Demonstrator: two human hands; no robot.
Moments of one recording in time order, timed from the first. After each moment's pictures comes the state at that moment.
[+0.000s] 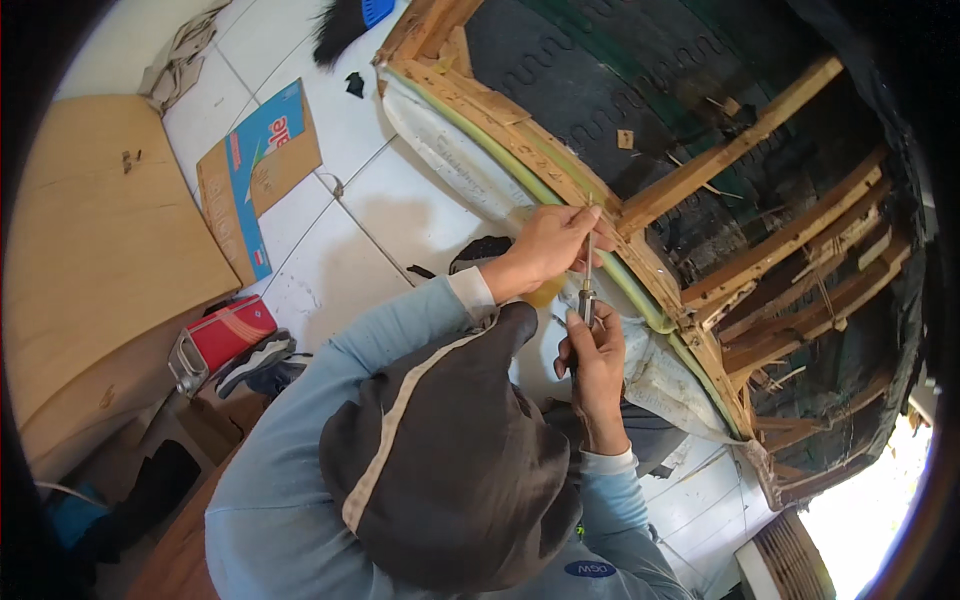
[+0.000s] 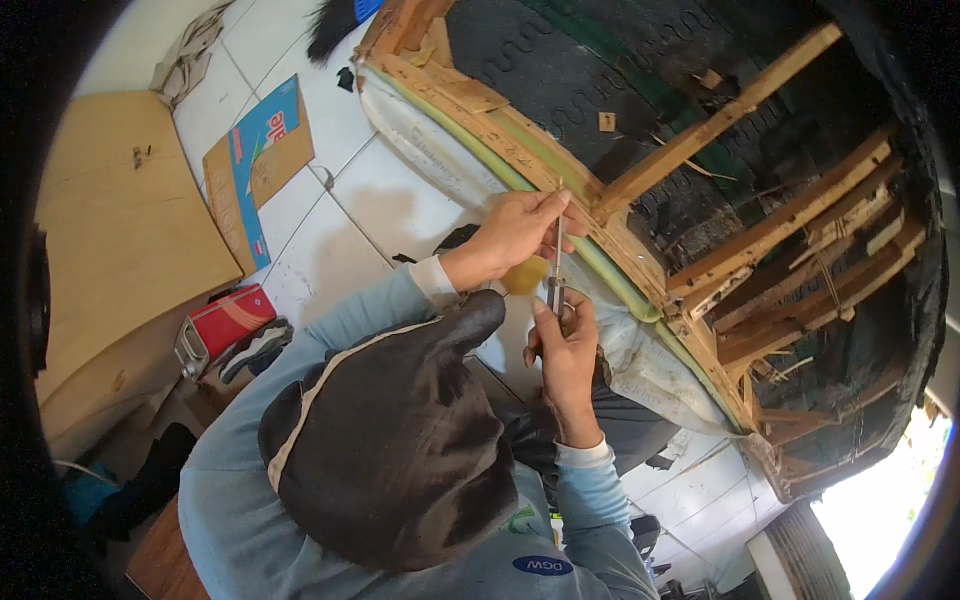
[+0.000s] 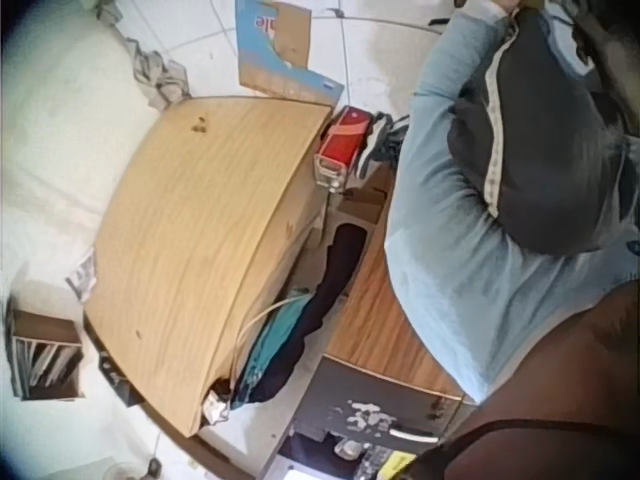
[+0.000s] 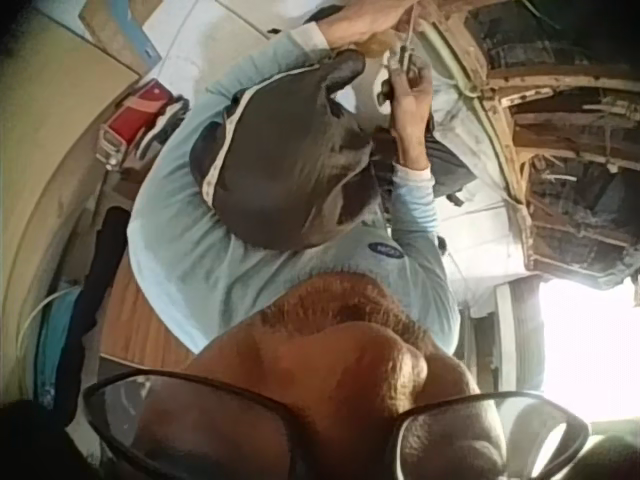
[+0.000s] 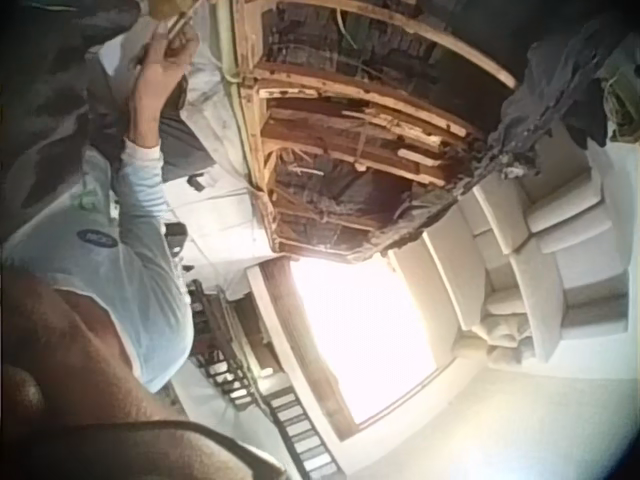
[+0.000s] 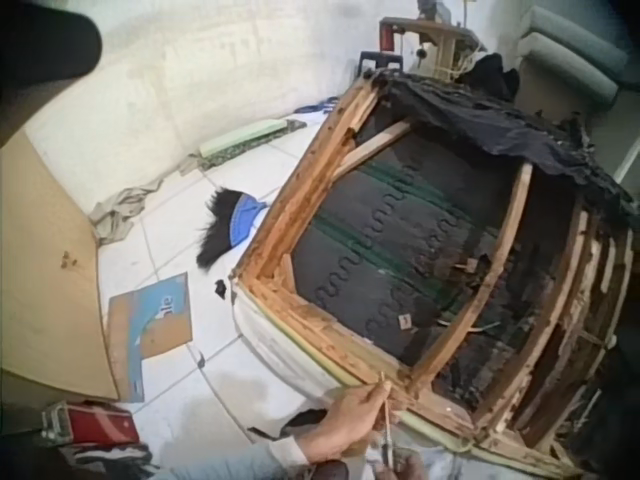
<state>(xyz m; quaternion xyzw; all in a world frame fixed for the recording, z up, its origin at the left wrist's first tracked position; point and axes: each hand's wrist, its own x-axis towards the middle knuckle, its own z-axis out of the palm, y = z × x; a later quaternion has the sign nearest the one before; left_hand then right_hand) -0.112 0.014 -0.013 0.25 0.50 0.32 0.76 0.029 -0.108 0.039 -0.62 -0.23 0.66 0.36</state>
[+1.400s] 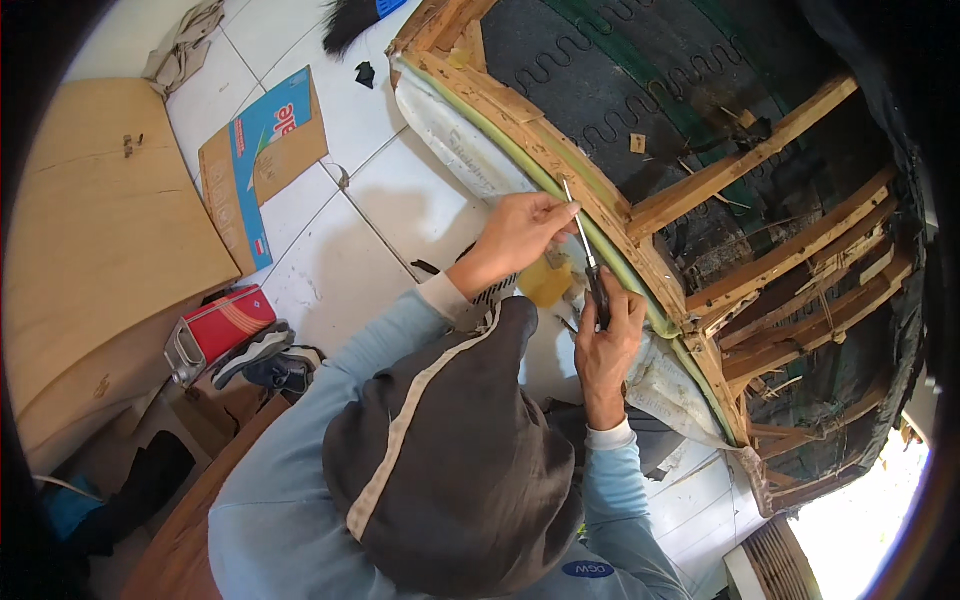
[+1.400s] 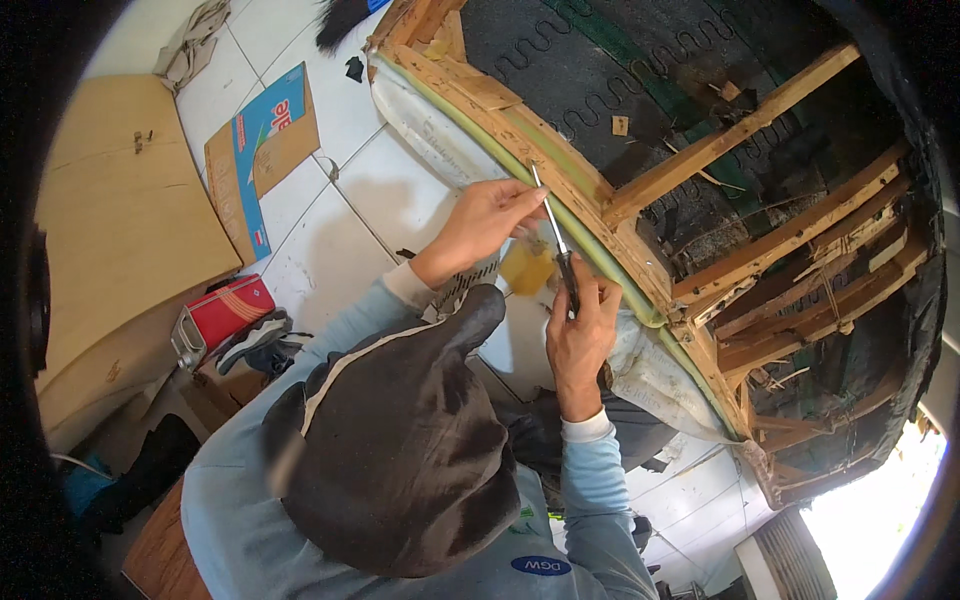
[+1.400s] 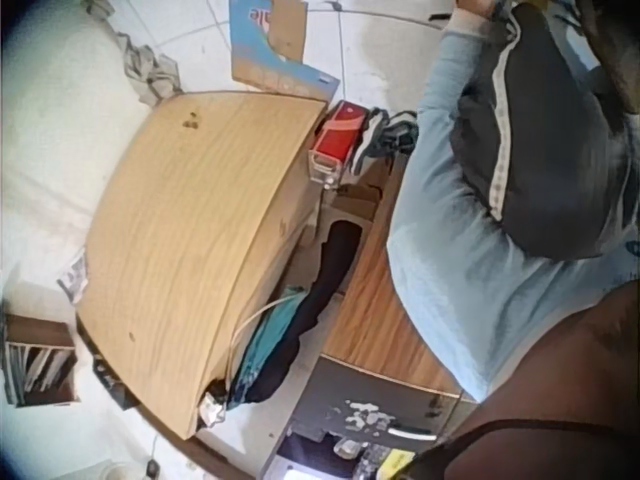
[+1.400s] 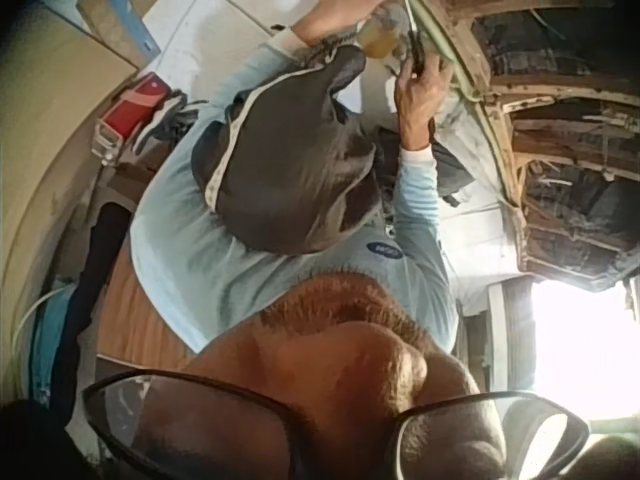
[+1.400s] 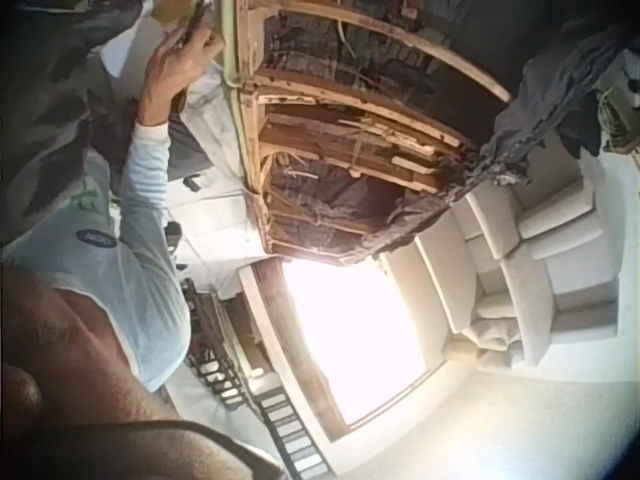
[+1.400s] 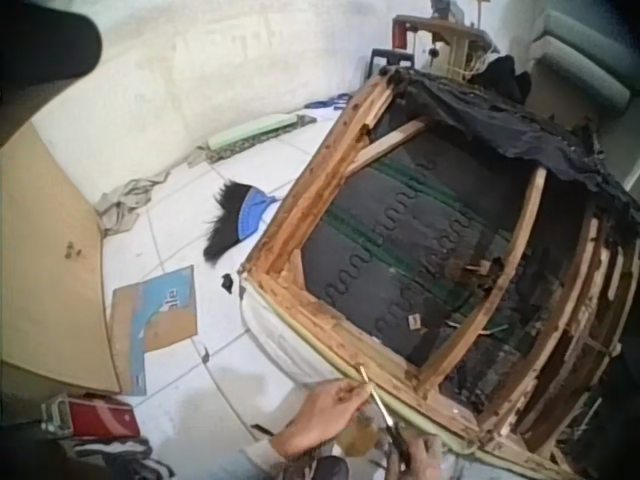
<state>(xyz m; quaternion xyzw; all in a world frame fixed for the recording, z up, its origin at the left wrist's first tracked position) -0.162 0.001 -0.031 0.36 0.56 0.36 0.65 0.035 -0.088 0.011 -0.67 -0.66 0.23 0.25</state>
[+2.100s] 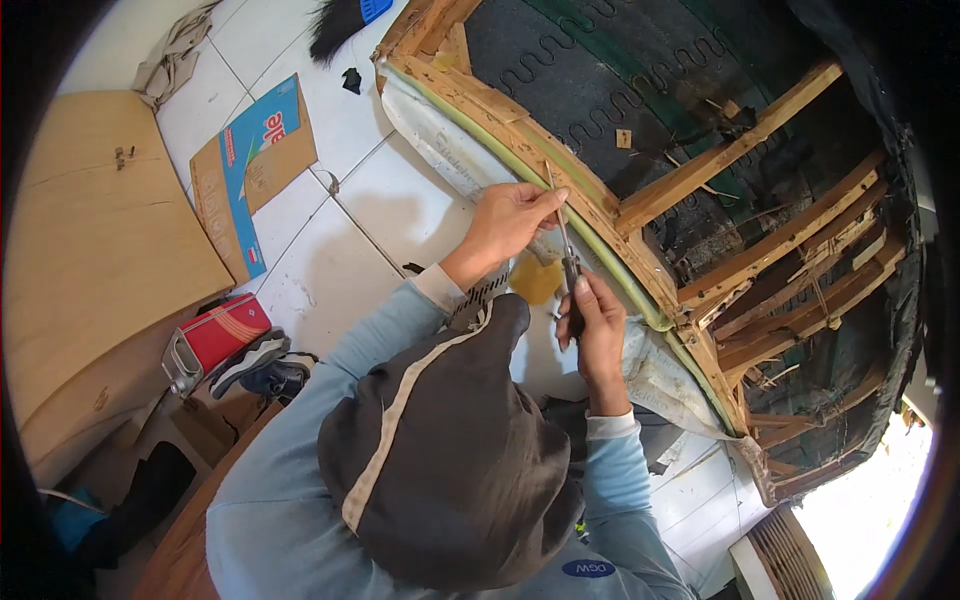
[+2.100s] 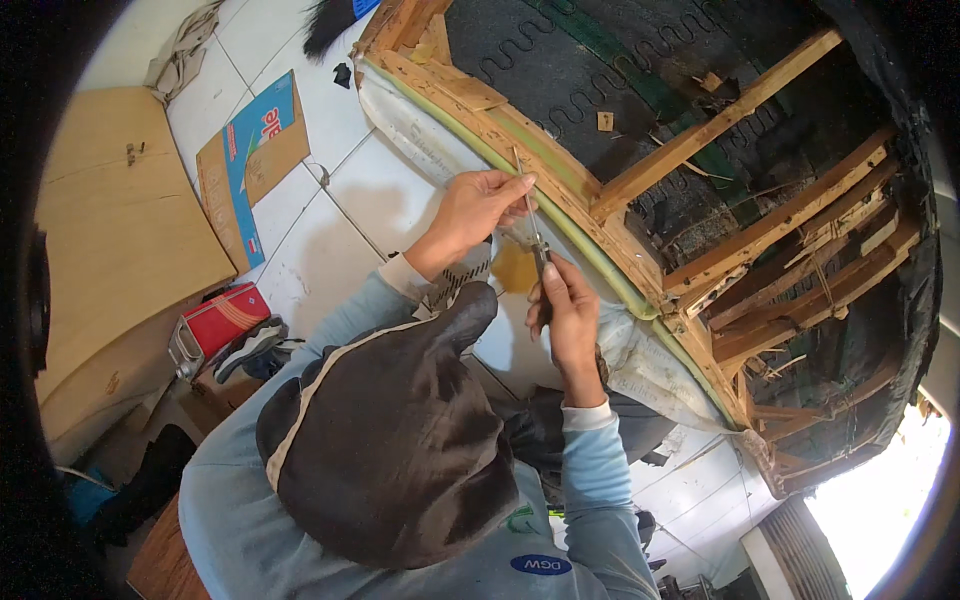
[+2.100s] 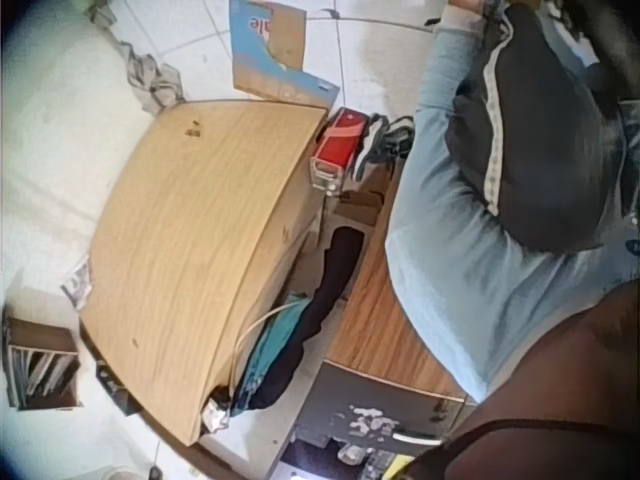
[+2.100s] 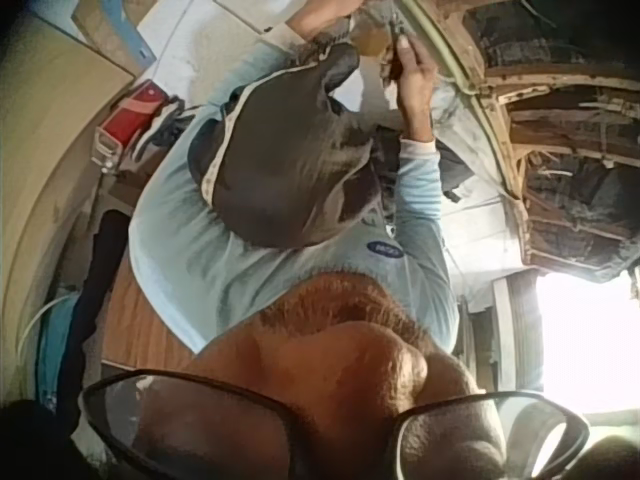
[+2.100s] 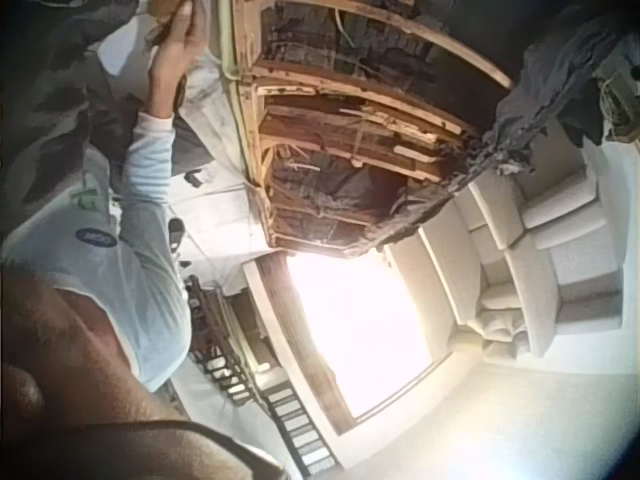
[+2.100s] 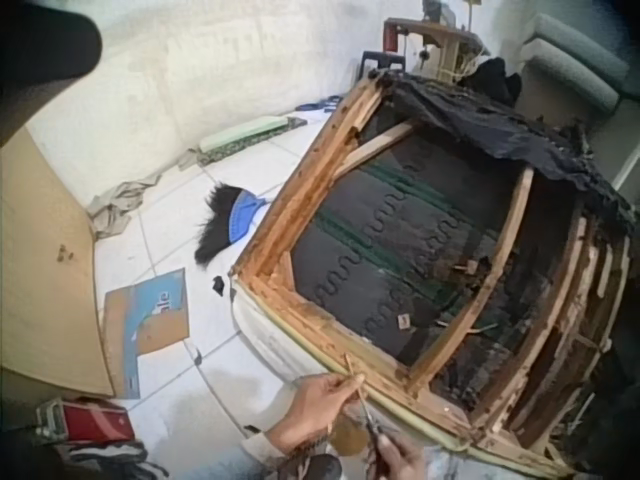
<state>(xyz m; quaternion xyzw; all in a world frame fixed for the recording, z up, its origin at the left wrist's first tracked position) -0.161 0.014 -0.031 0.30 0.58 0.36 0.67 0.037 -0.077 0.006 -0.65 -0.36 0.61 0.29</state>
